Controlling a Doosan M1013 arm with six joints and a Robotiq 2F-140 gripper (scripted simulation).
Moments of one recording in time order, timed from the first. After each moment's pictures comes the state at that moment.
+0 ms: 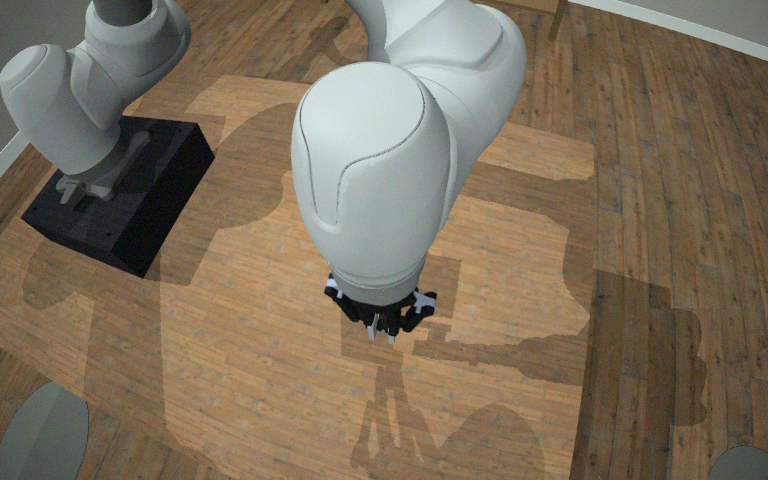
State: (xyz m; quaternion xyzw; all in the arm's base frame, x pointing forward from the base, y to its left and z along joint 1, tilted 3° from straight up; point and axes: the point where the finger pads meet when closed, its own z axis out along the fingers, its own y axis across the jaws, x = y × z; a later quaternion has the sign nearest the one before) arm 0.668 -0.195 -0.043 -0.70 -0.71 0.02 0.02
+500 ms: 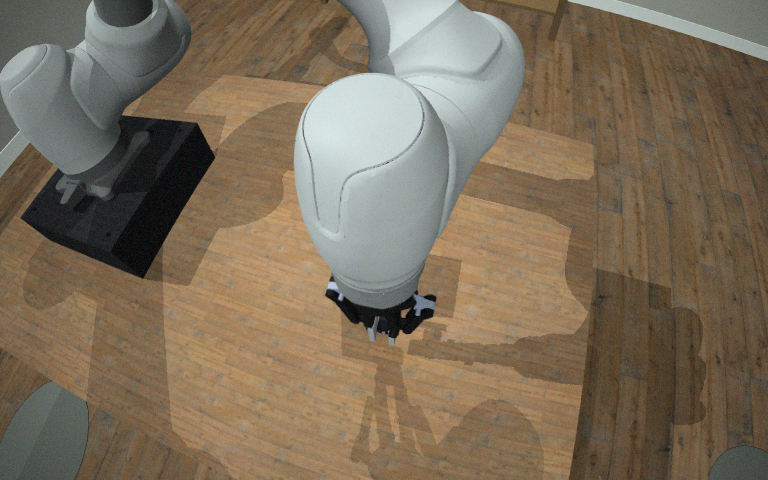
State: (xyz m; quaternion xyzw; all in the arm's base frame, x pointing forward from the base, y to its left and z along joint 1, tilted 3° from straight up) arm 0.667 -0.195 -0.052 -0.70 -0.71 0.02 0.02
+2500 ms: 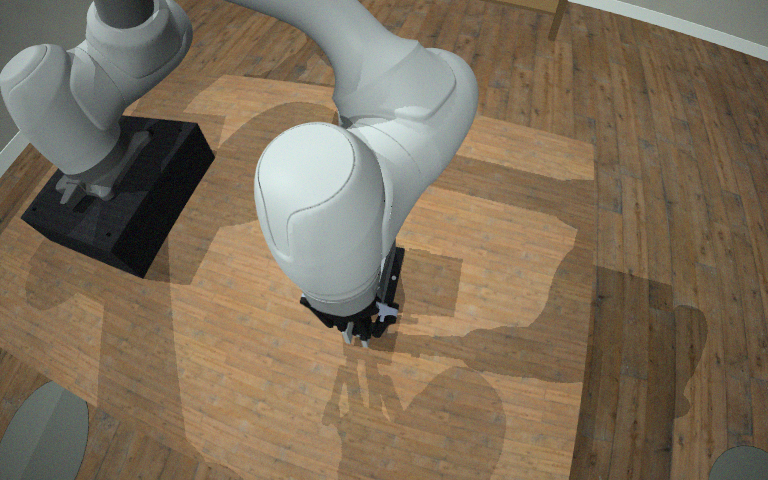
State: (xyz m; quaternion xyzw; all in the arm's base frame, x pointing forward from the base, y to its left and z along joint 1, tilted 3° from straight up) arm 0.621 -0.195 -0.099 -0.70 -0.71 0.02 0.02
